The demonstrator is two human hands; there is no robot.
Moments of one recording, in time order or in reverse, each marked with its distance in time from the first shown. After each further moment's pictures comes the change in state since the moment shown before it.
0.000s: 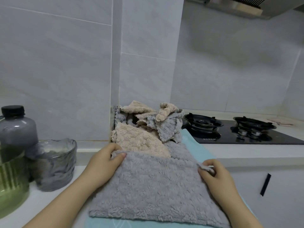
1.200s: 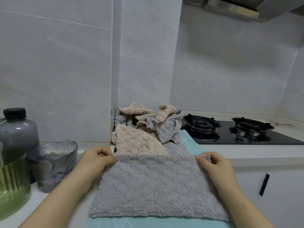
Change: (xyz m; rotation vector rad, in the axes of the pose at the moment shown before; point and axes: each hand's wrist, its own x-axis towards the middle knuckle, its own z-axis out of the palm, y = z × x) left_hand 0.001 0.000 -0.014 -0.586 0.004 -0.362; right_hand 0.019 -0.016 0.000 0.296 0.088 0.035
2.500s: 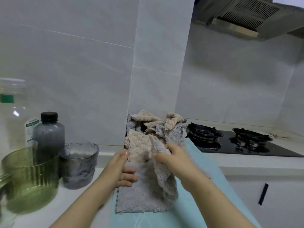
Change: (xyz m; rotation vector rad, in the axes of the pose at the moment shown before) left_hand -0.025 -0.002 -0.001 -0.162 -0.182 -0.103; right_hand -0.060 -0.103 0.087 -0.133 -0.526 0.040
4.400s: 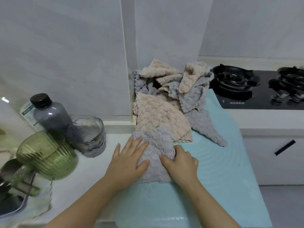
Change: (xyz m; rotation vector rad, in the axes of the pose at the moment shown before) left_hand -0.022 -0.018 0.001 1.382 -0.240 0.027; right_hand 0.003 0.058 0.019 -0.515 -0.015 0.290
